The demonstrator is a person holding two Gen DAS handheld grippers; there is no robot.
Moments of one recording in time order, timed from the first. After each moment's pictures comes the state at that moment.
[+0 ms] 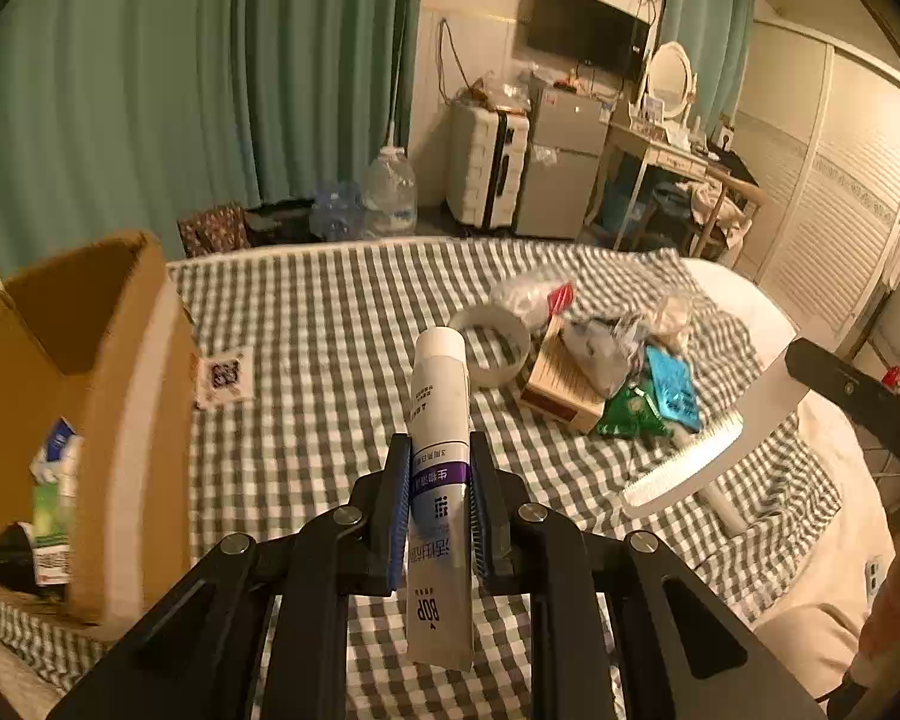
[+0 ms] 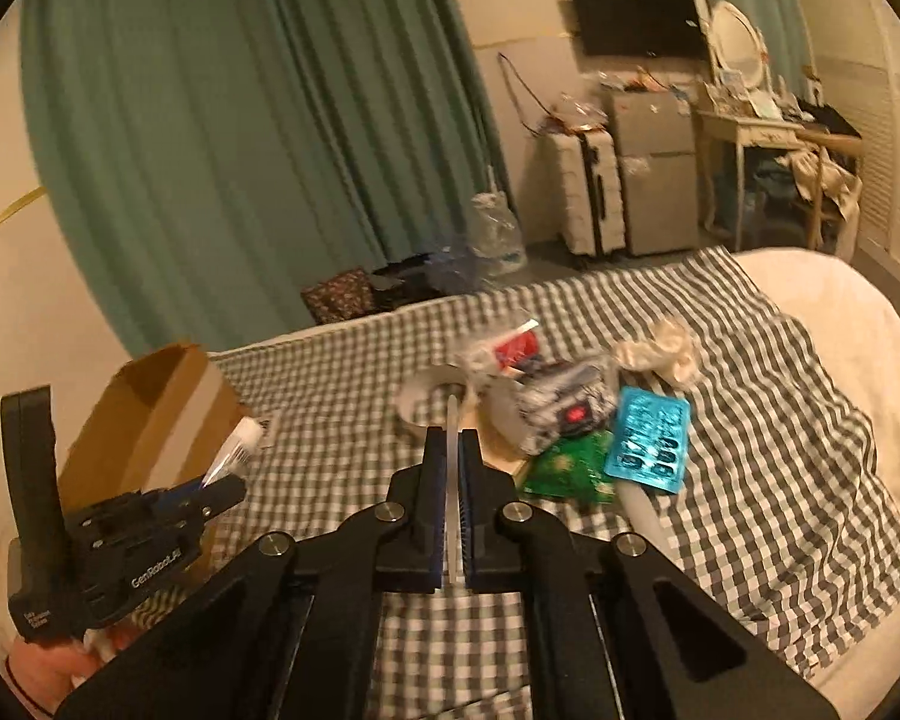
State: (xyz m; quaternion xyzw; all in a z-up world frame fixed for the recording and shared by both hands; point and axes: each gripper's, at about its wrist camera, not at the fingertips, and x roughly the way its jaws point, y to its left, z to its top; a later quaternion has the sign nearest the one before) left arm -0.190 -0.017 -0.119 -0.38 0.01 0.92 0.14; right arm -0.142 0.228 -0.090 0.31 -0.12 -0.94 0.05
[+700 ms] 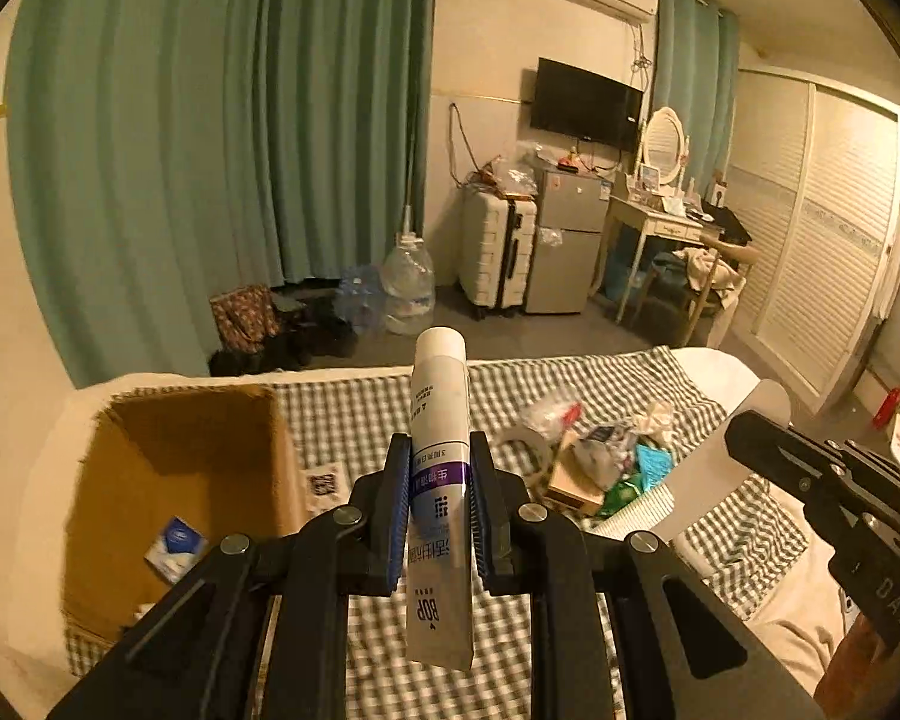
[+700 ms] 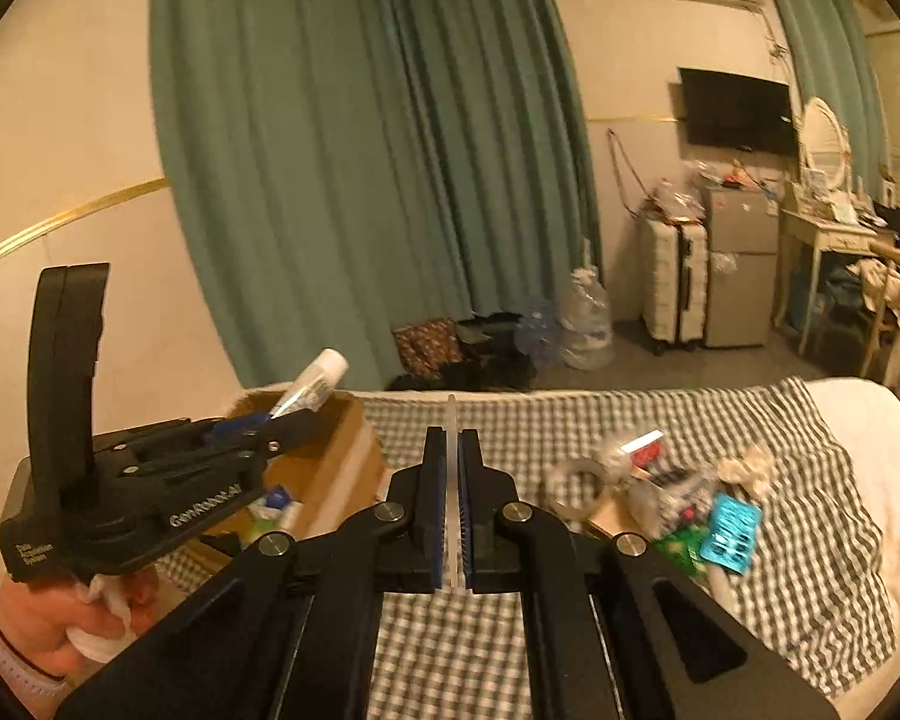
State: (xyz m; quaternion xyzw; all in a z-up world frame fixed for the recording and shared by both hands) left arm -0.163 -0.090 0.016 -0.30 0.01 0.94 0.13; right arm -0.107 0.117 0.020 0.23 -0.06 -0.96 0.15
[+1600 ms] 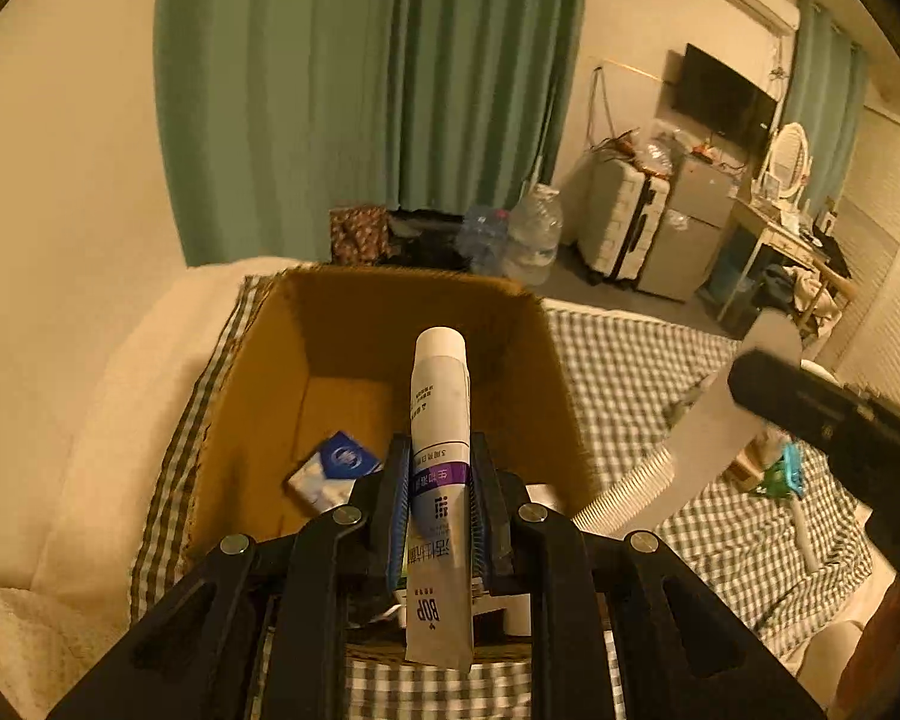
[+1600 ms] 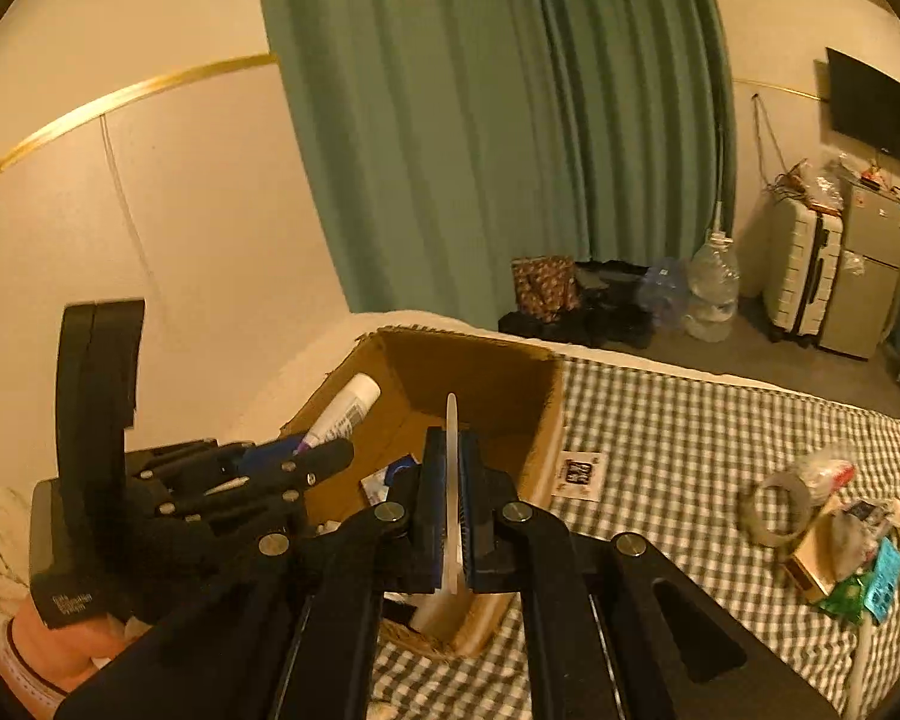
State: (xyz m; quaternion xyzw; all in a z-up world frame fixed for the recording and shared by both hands) left arm -0.197 -0.266 -0.074 -0.37 -0.05 0.93 0.01; right arm -0.191 -0.073 -0.029 0.30 -0.01 -0.91 0.27
